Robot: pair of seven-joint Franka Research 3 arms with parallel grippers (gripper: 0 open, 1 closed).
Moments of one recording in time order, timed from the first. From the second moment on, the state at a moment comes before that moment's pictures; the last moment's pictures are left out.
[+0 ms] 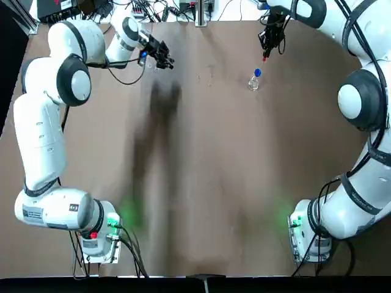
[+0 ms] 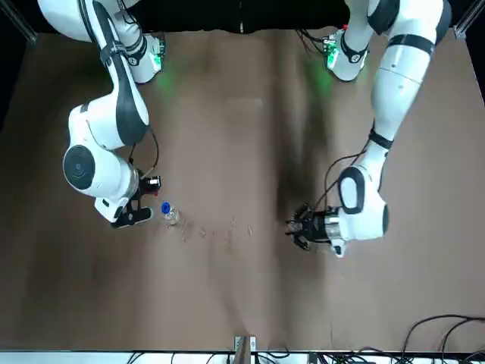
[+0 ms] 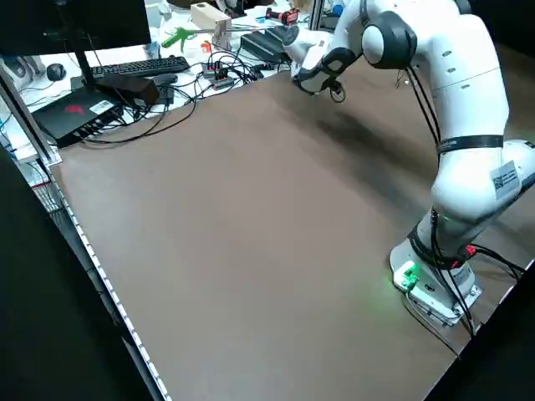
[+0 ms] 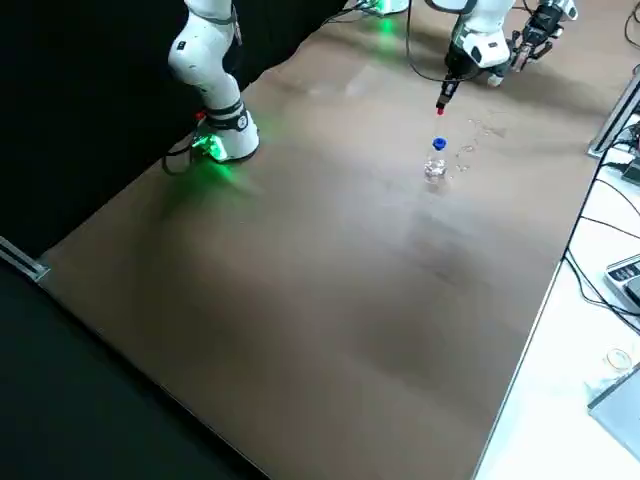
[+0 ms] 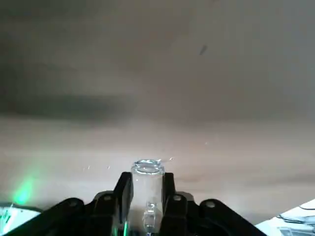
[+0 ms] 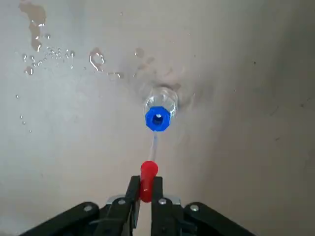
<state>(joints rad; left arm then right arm) -0.13 0.78 -0.24 -1.52 -0.83 2.24 -1.24 0.38 0.40 -0.11 -1.56 0.16 1.76 0.03</state>
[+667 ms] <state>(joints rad) -0.41 0.75 -0.23 -1.52 -0.67 2.48 -1.69 0.39 0.37 -0.10 -1.53 0.22 1.70 0.03</state>
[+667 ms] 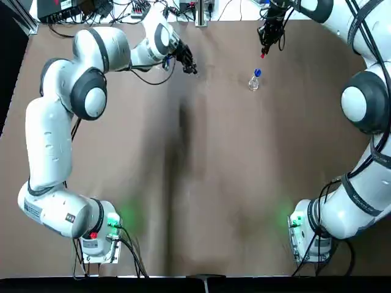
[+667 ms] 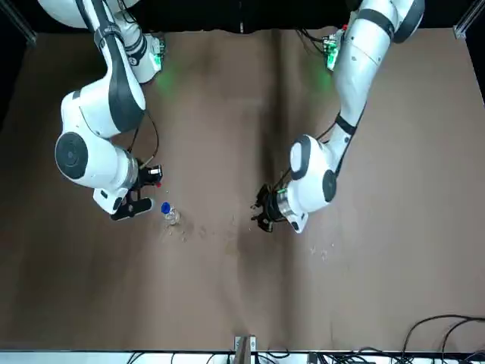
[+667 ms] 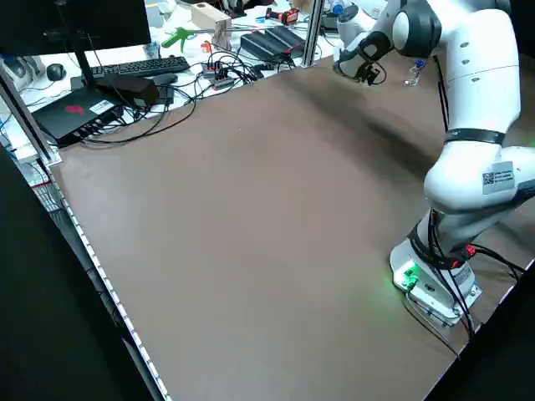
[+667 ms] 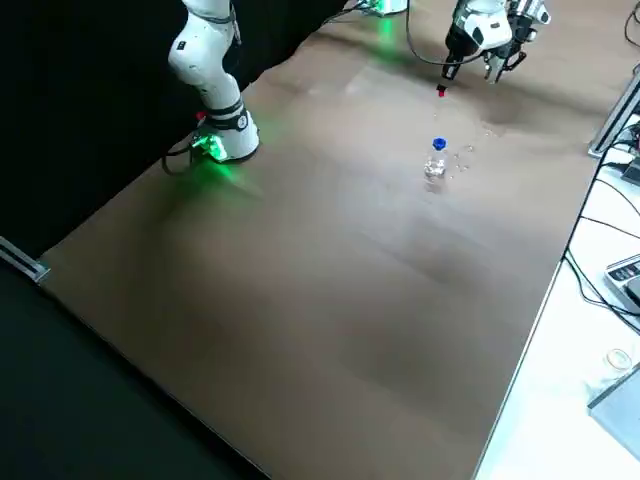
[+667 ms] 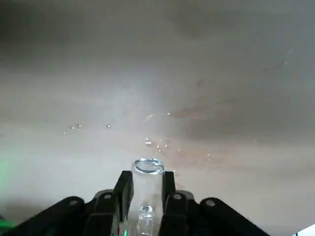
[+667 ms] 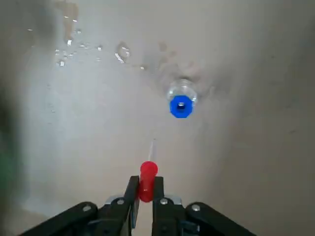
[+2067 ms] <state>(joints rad) -0.56 0.75 -0.20 -1.50 -0.67 2.60 -1.86 0.43 0.36 -0.10 -1.50 0.55 1.72 0.03</state>
